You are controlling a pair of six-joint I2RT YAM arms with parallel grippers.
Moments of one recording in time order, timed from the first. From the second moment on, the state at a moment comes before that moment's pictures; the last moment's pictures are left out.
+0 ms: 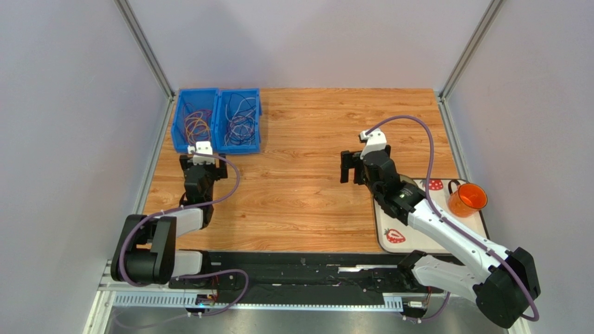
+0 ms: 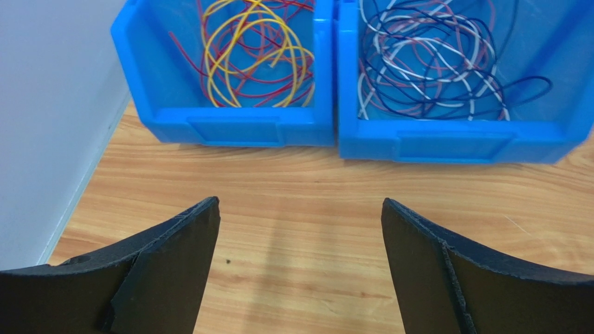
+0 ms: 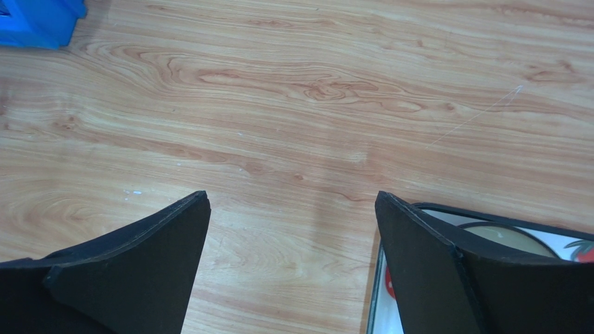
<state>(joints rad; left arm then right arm) -0.09 1.28 0.27 0.83 -0.24 0.08 0.65 1.04 0.74 -0.19 0.39 0.27</state>
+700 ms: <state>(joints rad) -0.06 1.30 0.27 0.93 -0.16 0.08 0.37 0.61 0.24 0.25 0.63 0.11</state>
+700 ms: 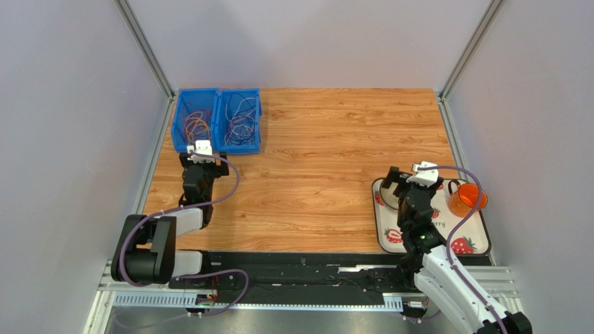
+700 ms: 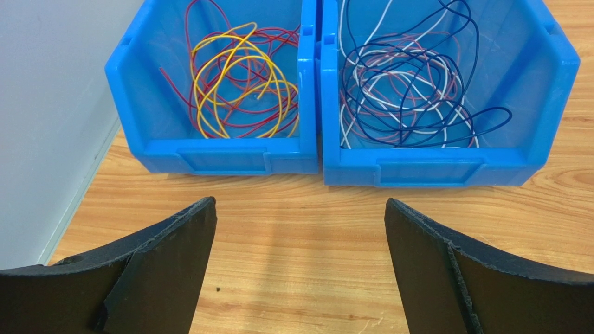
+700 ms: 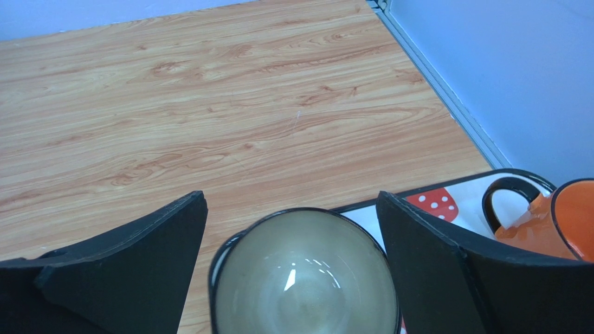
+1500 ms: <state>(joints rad) -0.06 1.30 0.27 0.94 -0.15 0.08 0.07 1.31 0.13 1.01 0.19 0.03</state>
